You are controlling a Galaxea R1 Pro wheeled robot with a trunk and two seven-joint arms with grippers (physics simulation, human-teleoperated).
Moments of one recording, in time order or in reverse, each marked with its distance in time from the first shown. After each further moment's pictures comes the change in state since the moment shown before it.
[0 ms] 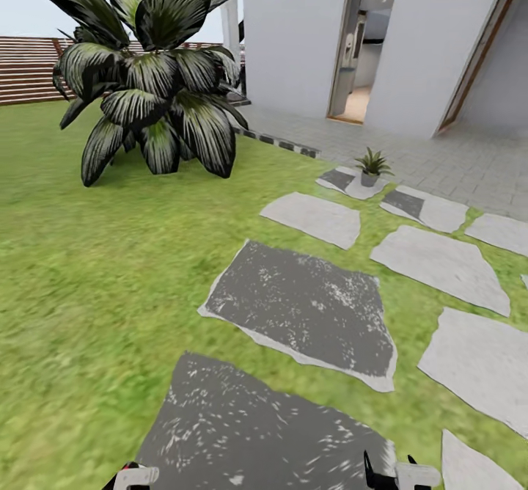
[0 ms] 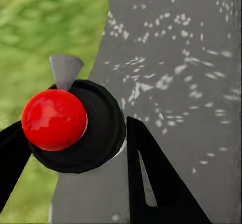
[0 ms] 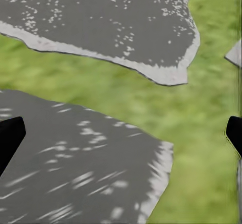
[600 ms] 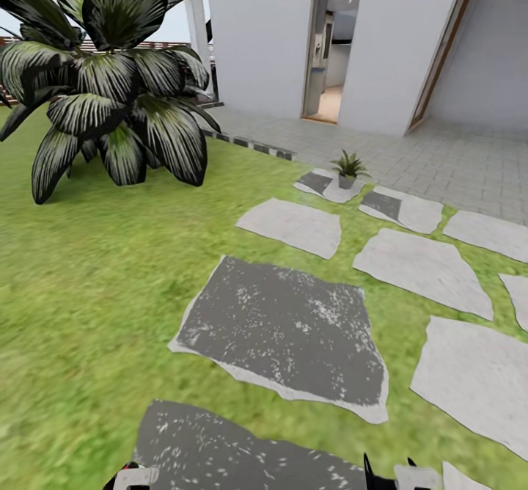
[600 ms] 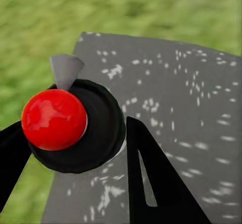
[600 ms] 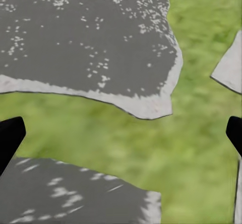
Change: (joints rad) left arm 0.001 0.000 0.000 0.000 0.000 0.000 0.000; right arm 0.000 0.000 0.001 0.013 0.001 0.000 0.000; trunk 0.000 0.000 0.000
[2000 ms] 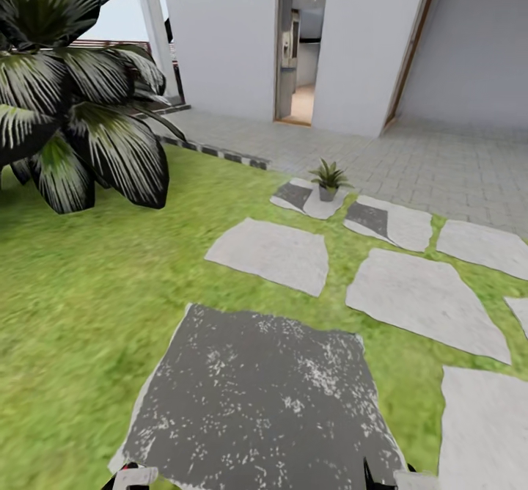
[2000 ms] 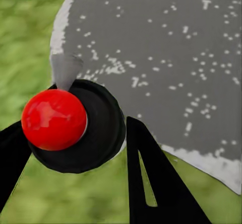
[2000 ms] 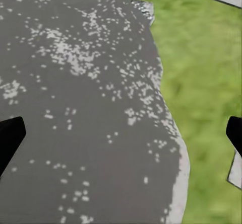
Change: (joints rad) left arm 0.000 0.001 0.000 0.000 0.006 -0.001 0.000; right arm 0.000 0.001 0.002 0.028 -0.004 0.000 0.000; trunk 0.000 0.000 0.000
